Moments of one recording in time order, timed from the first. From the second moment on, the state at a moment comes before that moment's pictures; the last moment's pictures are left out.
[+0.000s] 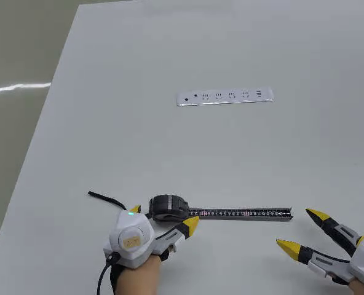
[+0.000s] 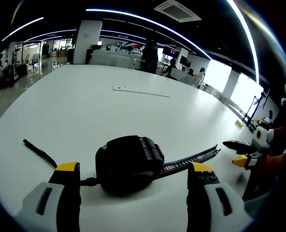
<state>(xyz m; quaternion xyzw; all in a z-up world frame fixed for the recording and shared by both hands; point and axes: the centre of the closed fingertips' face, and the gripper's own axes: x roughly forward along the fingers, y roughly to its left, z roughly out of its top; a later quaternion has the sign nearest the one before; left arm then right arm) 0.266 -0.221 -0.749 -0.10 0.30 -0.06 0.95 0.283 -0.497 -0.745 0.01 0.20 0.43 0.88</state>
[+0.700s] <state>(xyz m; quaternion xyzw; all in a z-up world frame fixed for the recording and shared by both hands) 0.279 -0.223 -0.763 -0.13 0.32 -0.01 0.94 0.293 -0.494 -0.748 0.01 0.21 0.44 0.87</state>
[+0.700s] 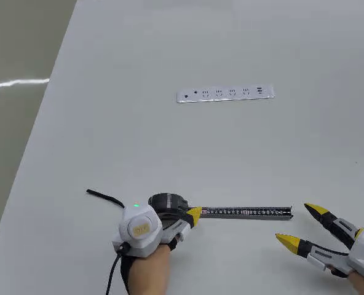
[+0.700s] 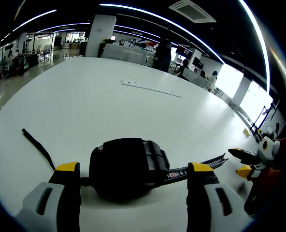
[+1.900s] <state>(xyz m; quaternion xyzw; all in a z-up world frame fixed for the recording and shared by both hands) 0.291 -0.218 -0.777 -0.15 0.36 0.05 0.92 0.311 -0.490 -0.754 0.01 0.21 0.45 0.87</state>
